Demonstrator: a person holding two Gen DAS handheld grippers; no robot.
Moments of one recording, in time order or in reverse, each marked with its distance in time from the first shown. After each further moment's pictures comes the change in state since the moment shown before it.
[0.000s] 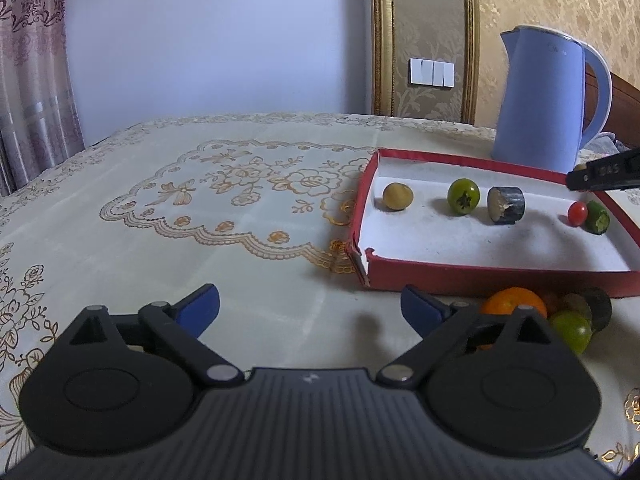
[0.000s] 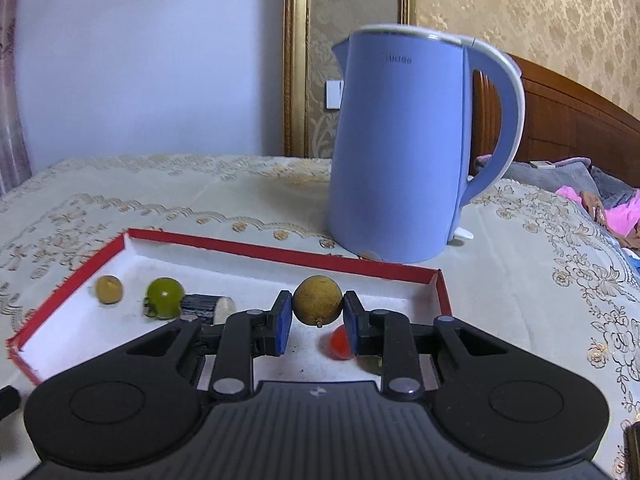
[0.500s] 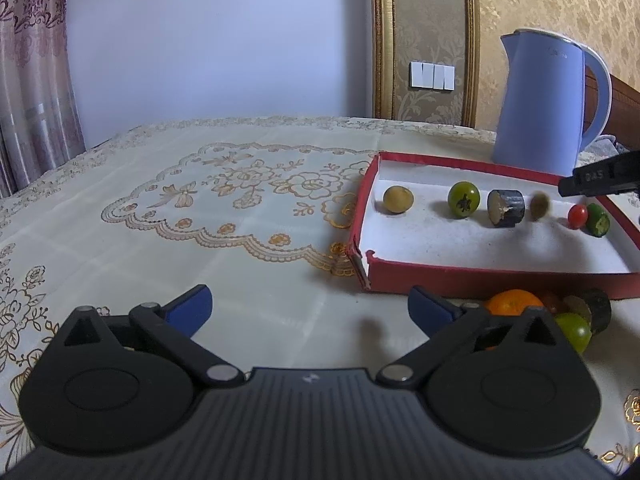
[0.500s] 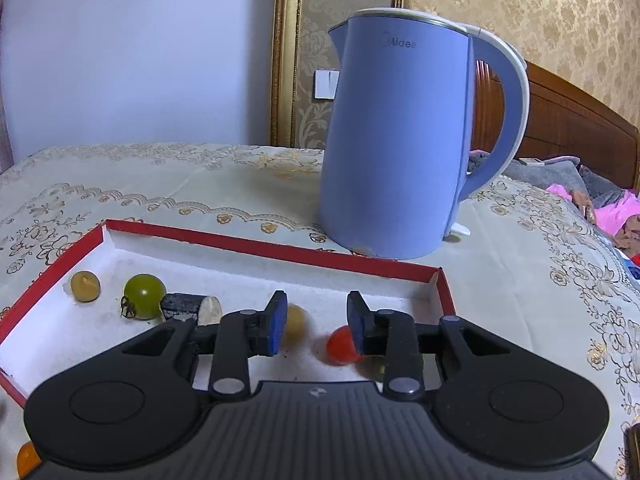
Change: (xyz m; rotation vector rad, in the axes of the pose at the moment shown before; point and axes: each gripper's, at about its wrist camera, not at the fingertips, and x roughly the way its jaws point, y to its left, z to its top) left arm 0.000 0.002 0.000 -0.005 -0.008 -0.001; right arm 0.007 0.005 0.001 -0.002 0.017 -0.047
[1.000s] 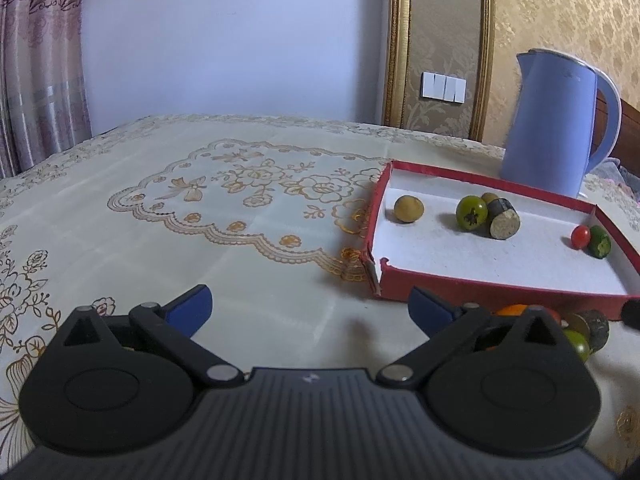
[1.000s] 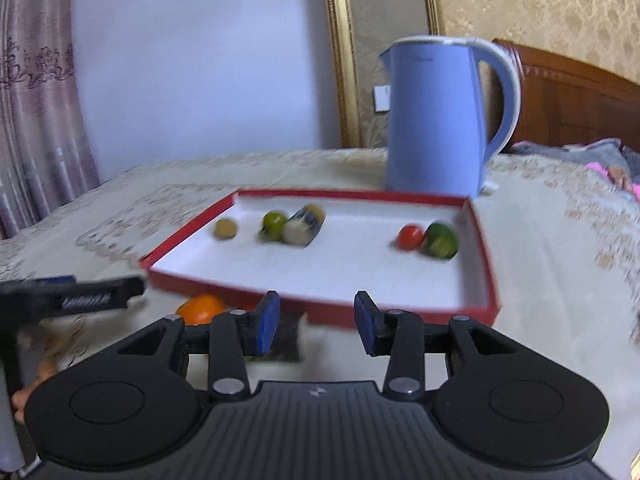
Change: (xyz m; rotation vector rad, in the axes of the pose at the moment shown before) left arm -0.002 0.010 0.000 -0.068 -0.006 -0.004; right arm -0.116 0.011 -0.089 0.044 -0.056 0.249
